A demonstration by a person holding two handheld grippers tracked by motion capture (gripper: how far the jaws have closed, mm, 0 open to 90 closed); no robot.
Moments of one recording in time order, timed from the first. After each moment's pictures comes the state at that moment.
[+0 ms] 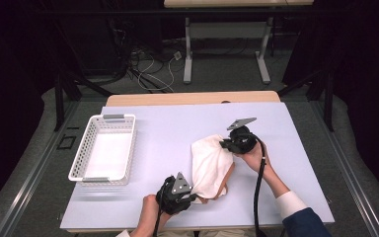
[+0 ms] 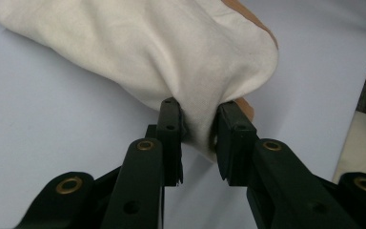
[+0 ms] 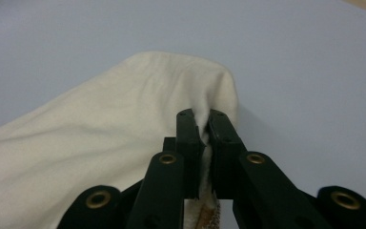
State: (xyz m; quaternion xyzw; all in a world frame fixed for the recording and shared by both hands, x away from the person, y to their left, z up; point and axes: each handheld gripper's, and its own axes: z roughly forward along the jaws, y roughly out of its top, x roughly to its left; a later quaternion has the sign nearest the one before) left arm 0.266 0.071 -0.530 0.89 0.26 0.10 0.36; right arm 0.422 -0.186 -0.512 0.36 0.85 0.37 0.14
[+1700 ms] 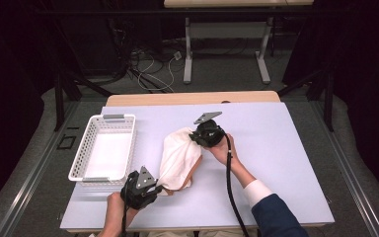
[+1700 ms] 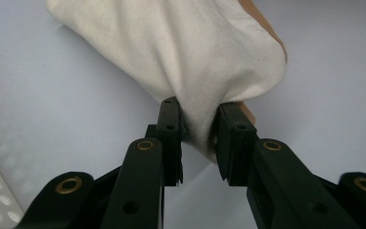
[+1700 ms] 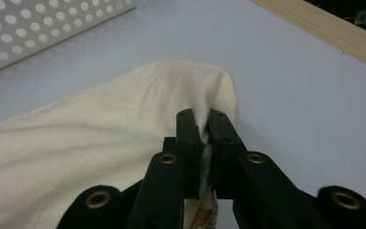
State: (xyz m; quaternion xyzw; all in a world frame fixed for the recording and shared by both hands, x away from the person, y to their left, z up) left arm 0.273 0.155 -0.518 0.88 0.33 0.16 0.32; right arm 0.446 -0.090 -0.509 0.32 0.84 0.40 0.15
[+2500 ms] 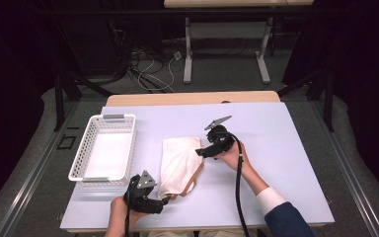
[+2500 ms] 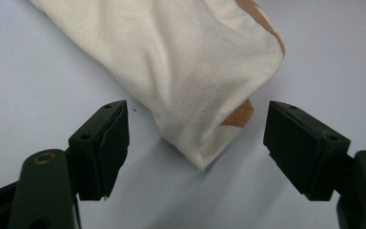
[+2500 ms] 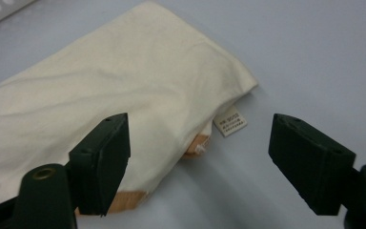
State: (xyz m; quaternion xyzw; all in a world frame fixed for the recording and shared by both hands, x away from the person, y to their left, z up) left arm 0.274 0.154 -0.539 0.87 0.34 0.11 0.33; right arm 0.434 -0.130 -0.523 0.34 0.86 0.37 0.08
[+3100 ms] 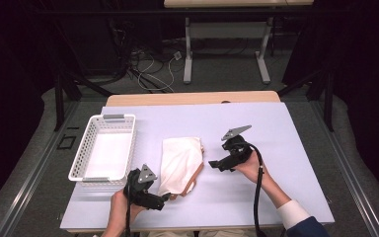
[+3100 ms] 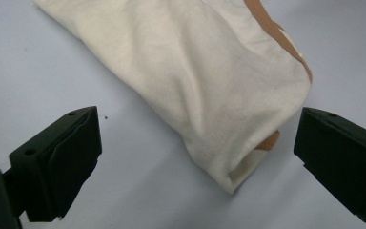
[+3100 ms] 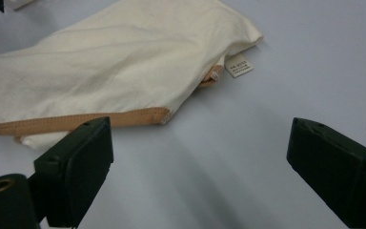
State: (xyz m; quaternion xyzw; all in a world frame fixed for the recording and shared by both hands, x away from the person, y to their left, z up) left arm 0.287 0.152 -0.527 0.87 0.34 0.14 0.31; right arm 0.392 -0.174 -0.518 0.32 0.86 0.38 0.07
